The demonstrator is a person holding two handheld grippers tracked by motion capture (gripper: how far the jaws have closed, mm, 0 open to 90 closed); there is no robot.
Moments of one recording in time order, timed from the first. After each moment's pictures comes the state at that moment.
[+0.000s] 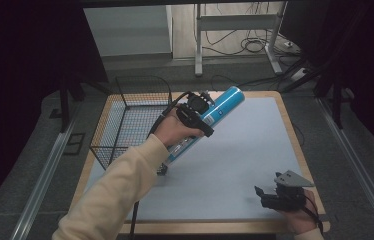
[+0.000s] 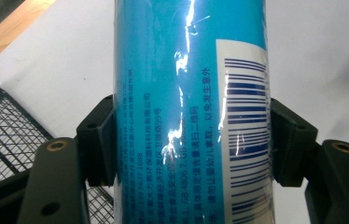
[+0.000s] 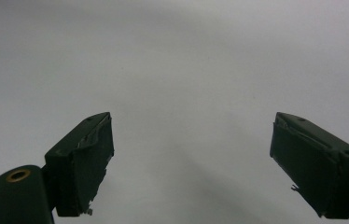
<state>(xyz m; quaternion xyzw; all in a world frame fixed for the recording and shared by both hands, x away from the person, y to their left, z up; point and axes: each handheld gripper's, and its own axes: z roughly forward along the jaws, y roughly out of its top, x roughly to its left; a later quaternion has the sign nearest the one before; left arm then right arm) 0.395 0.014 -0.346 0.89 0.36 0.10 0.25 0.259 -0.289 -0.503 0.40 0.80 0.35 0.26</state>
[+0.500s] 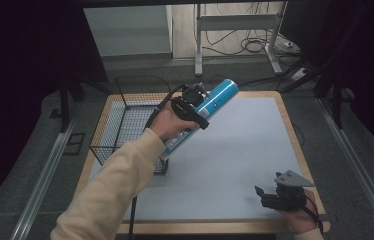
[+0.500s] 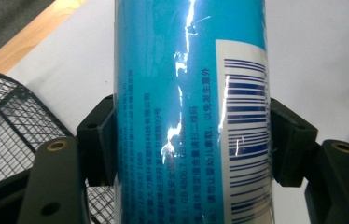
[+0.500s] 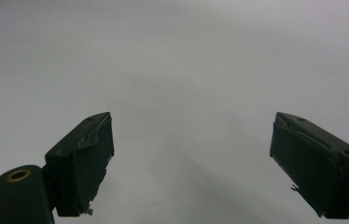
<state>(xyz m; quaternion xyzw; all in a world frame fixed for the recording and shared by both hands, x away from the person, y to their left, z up) 0.410 0.029 -0.336 0.89 0.37 0.11 0.25 0.260 -0.289 -0.503 0.41 0.80 0.35 0.26</state>
